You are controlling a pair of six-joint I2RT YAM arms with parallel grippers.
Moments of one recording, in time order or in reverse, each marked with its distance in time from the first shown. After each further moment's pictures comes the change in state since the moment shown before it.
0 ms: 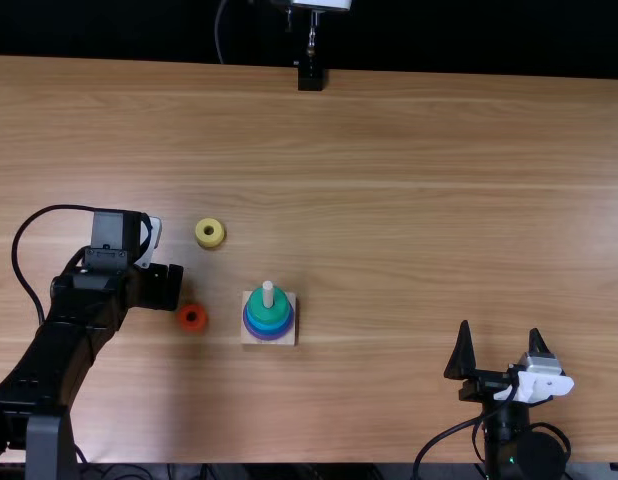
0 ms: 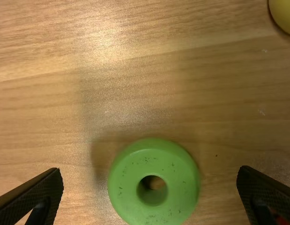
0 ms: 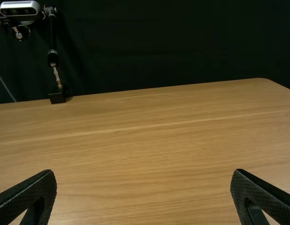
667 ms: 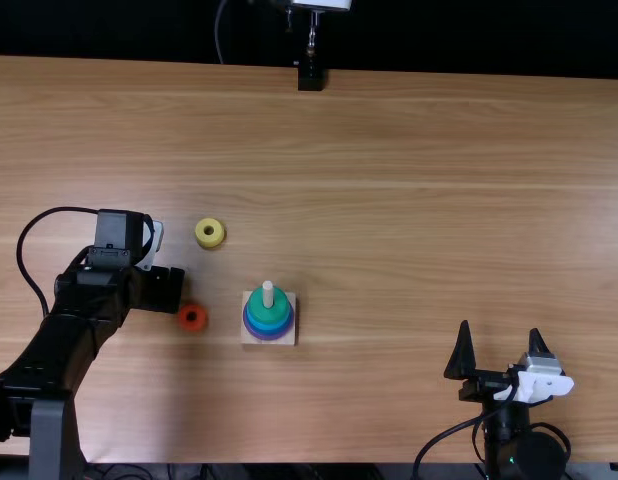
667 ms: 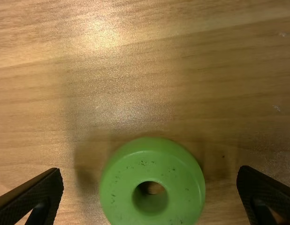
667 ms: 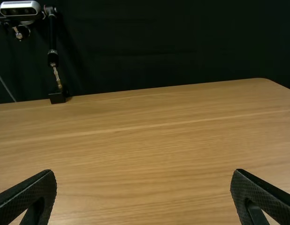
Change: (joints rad) left arm 0.000 0.039 0.000 0.002 0.000 0.000; right arm 0.000 0.000 0.000 0.000 0.000 -0.001
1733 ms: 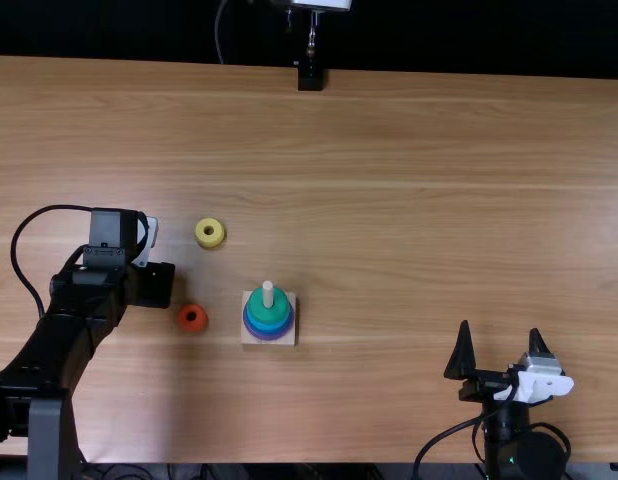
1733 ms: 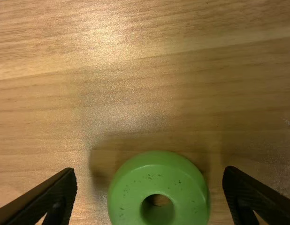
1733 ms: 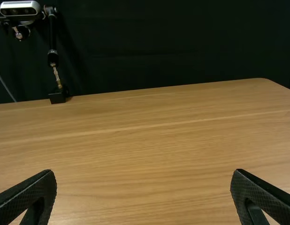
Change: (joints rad) left arm 0.020 0.000 0.000 0.026 0.000 0.000; right arm 0.000 0.000 0.000 0.000 0.000 0.001
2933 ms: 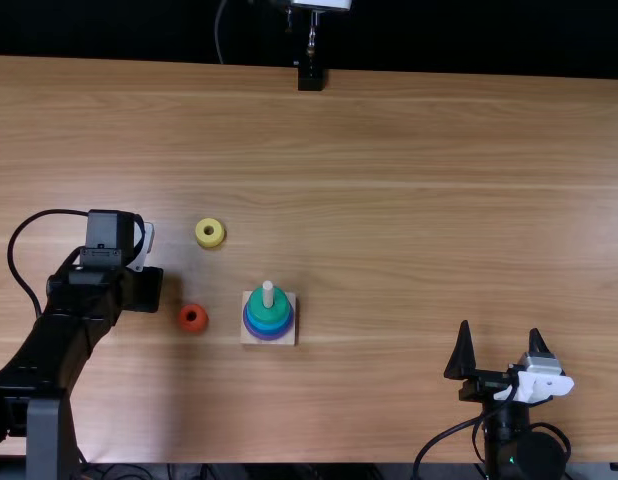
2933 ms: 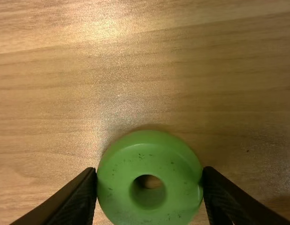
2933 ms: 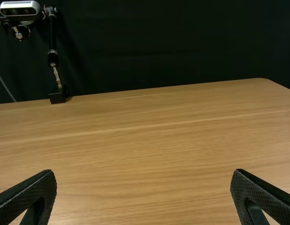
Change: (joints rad) left arm 0.013 0.000 0.000 -0.045 -0.004 -0.003; right arm 0.000 0.000 0.000 0.000 0.000 0.000
